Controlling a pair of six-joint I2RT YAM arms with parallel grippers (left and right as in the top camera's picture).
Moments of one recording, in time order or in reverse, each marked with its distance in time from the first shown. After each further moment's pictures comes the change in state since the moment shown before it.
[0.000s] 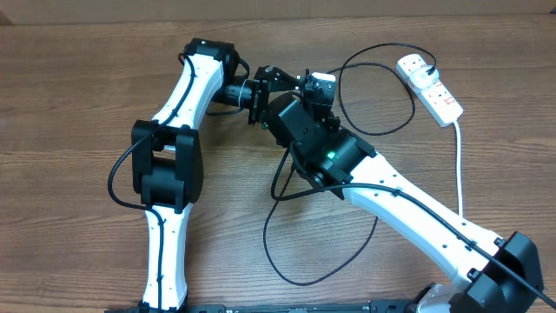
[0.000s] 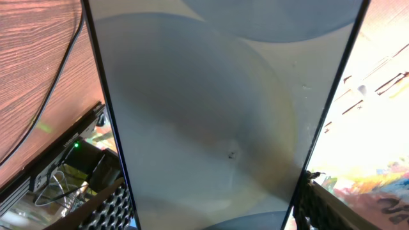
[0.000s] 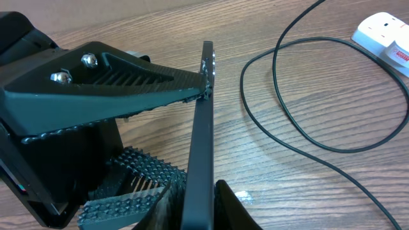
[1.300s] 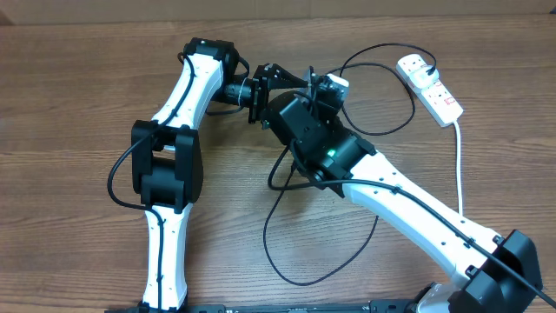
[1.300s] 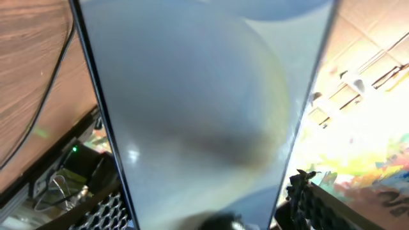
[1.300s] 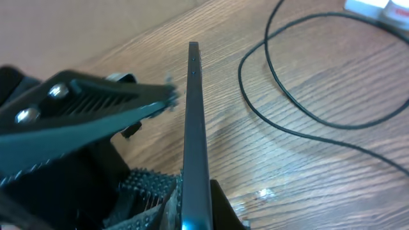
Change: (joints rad) left arm 0.001 0.000 0.003 0.026 0.016 0.003; right arm -0.014 0.007 0.000 0.010 0.021 0.261
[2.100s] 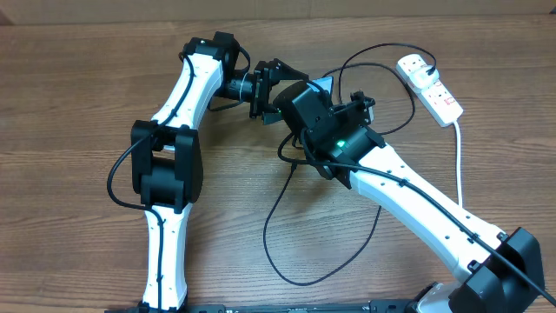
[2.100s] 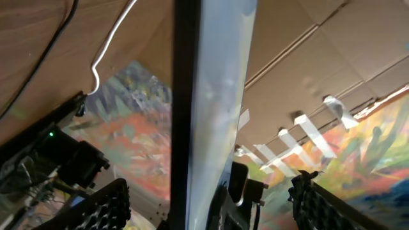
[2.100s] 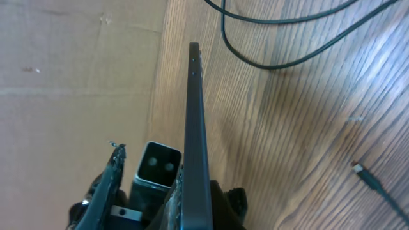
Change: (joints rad) left arm 0.000 0.000 0.002 0.159 0.007 -0.322; right arm -0.058 0.001 0.000 0.016 -0.067 0.837
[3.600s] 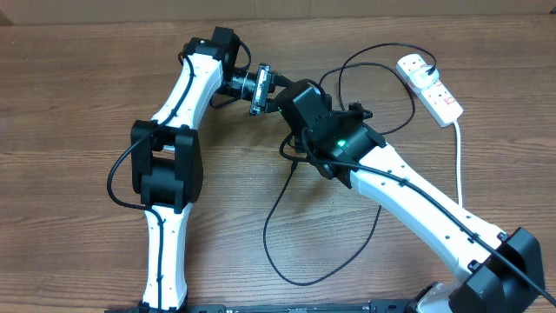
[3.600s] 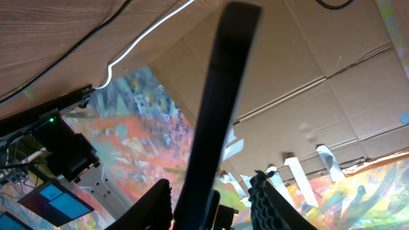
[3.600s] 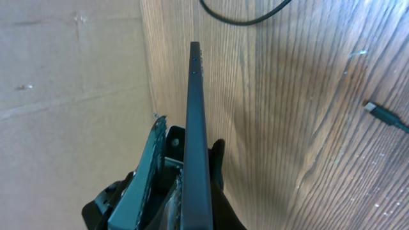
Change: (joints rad) left arm 0.000 0.000 0.000 0.105 -0.114 -0.335; right arm -0.002 0.000 0.000 0.009 -0.114 0.222
